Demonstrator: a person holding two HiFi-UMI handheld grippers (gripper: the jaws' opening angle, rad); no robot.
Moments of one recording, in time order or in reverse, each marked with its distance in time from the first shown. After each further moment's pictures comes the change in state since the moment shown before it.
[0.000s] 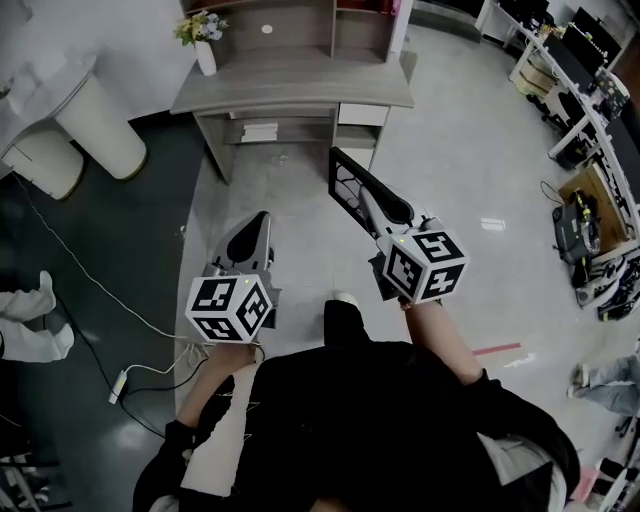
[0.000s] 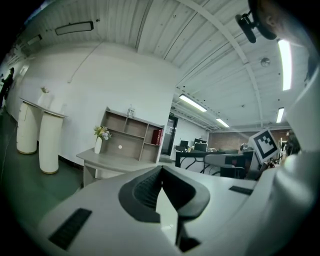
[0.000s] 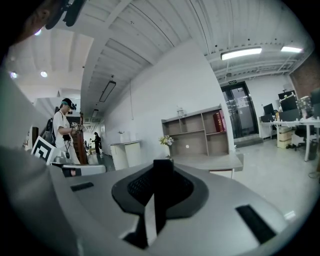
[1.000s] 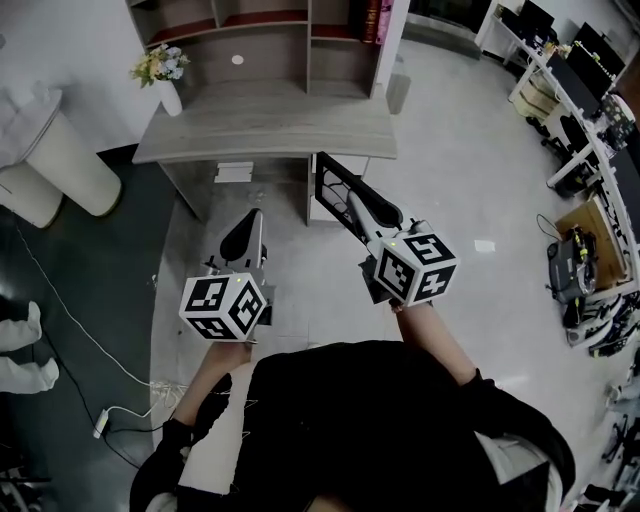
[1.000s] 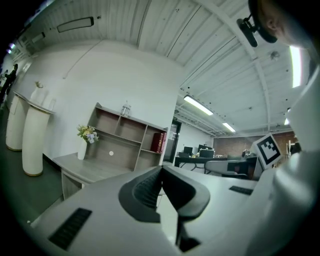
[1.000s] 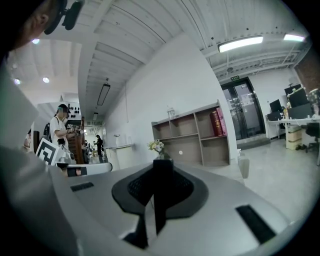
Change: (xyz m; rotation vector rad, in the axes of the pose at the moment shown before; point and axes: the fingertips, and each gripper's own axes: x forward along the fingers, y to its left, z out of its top) left arm 0.241 -0.004 0.042 -0.020 -0.075 0.019; right arm 0.134 -0.185 0.061 0.006 -0.019 0.064
